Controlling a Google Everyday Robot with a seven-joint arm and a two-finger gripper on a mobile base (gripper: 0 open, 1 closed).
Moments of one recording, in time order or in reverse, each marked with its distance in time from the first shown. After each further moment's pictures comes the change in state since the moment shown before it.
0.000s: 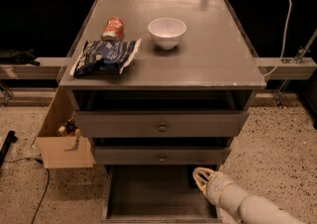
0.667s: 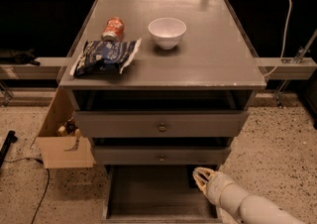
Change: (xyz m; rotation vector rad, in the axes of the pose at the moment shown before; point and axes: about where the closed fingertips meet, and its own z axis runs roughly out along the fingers) arm 0.000 0.000 0.000 0.000 0.000 0.000
